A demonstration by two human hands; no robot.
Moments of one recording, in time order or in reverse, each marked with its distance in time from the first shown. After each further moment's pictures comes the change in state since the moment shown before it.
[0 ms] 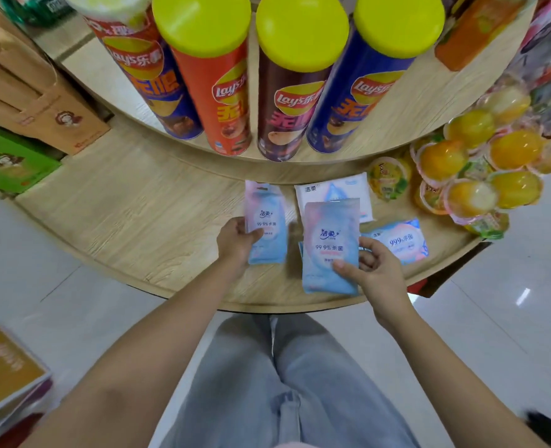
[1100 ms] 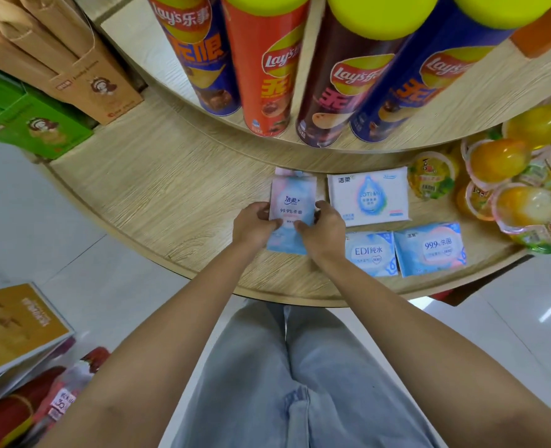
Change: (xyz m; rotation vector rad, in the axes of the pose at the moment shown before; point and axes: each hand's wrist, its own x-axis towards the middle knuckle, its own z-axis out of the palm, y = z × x) left_hand -0.001 0.007 -0.021 0.134 -0.069 0.020; right_hand 0.084 0.034 0.118 -0.768 0.083 -0.158
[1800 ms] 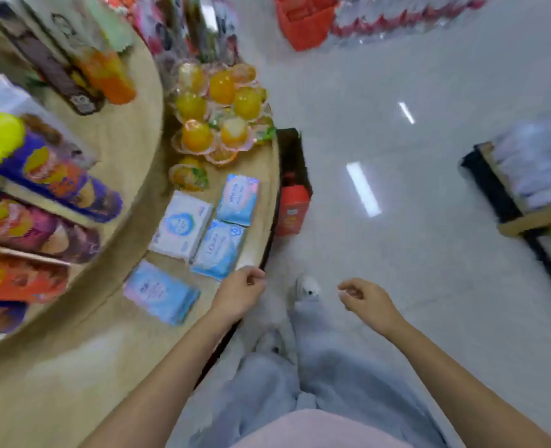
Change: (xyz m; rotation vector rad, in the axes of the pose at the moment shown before) left_hand -0.152 -0.010 0.095 0.985 -0.743 0.653; right_hand -0.307 0.193 -0.032 0.650 0.436 0.602
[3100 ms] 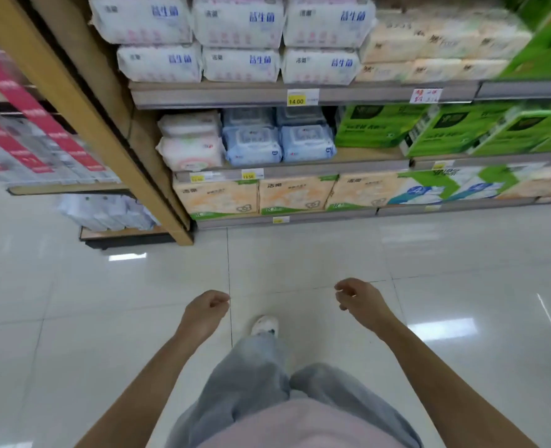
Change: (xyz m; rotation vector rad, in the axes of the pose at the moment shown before) left_hand -0.011 0.491 0.702 0.782 -0.848 0.492; right_hand -0.174 0.519 -0.459 0.803 0.875 0.806
